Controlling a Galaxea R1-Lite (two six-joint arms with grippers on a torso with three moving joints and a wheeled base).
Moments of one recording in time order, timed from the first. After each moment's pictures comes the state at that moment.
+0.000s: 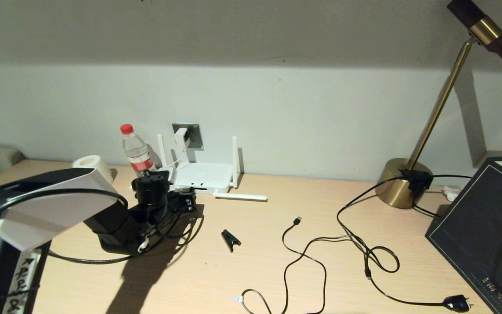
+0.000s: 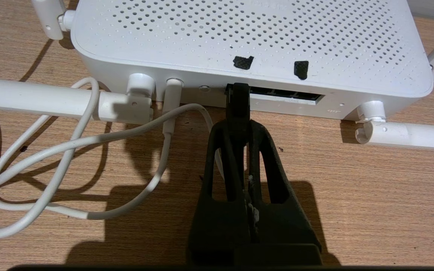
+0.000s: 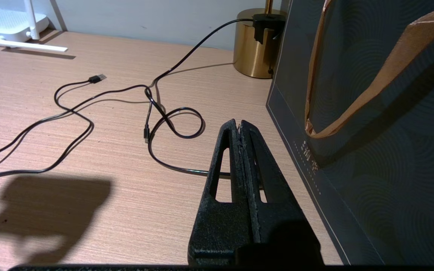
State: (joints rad) left arm -0.19 2.37 -1.06 -1.05 0.02 -0.10; right arm 0.00 0.00 0.00 -0.05 0.01 -0.04
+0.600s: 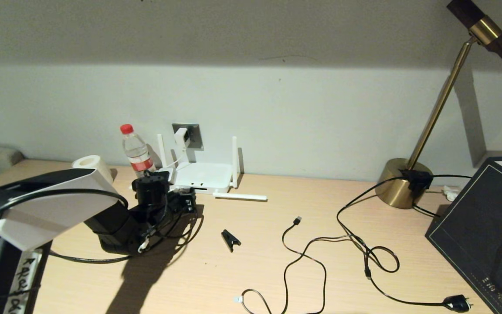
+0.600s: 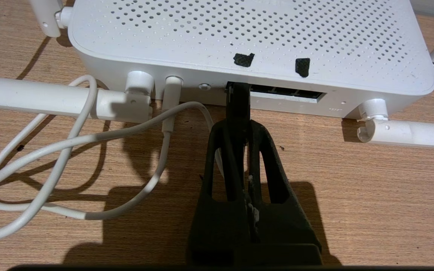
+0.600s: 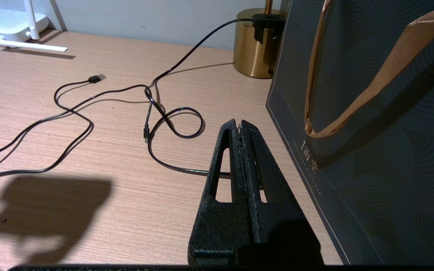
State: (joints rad) left arm -0.18 2.38 -1.06 -1.05 0.01 -0.09; right arm 0.00 0.00 0.00 -0.05 0.01 -0.04
